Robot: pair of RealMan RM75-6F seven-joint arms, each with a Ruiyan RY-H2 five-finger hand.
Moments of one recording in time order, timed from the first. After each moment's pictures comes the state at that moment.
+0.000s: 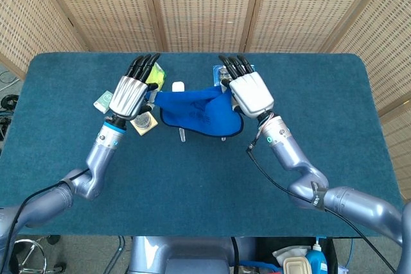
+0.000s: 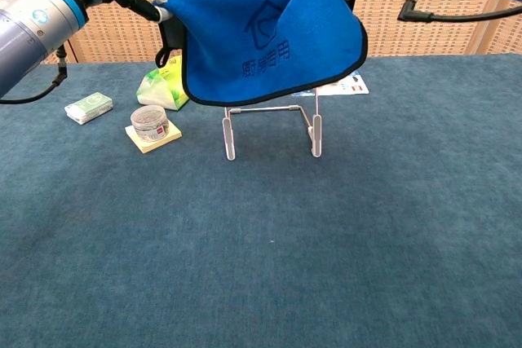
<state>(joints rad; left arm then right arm) -0.90 -1.69 -0.32 -0.95 1.42 1.18 -0.01 0.96 -1.42 0.40 -1.39 -1.14 0.92 -0.30</state>
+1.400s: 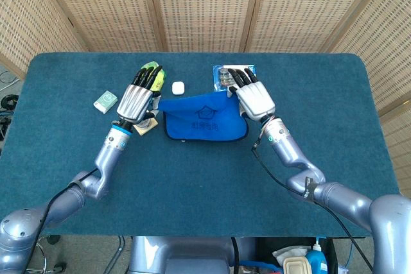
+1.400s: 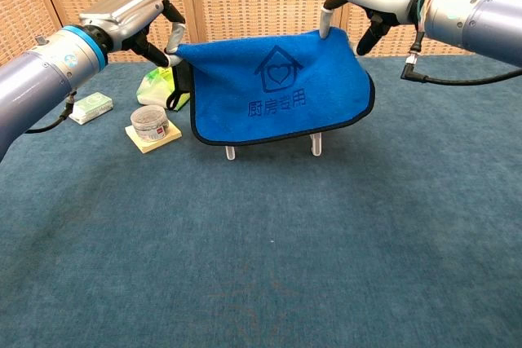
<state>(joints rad) -0.93 -1.82 -0.26 -0.73 1.36 1.08 -0.06 0.98 -1.56 0.29 -1.08 -1.19 0.85 -0.12</state>
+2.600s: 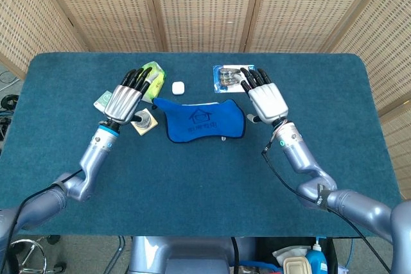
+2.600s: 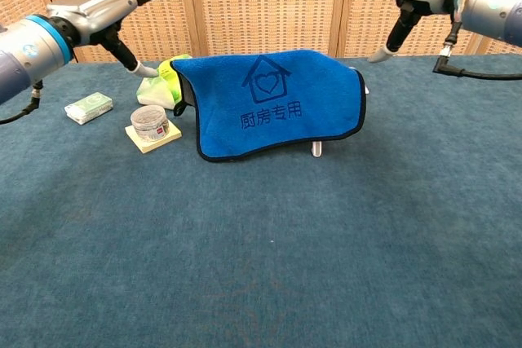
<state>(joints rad) -0.87 -1.66 -0.23 -0.92 1.35 1.06 -0.02 0.91 -1.46 0.28 -1.24 -1.16 0.93 -0.19</state>
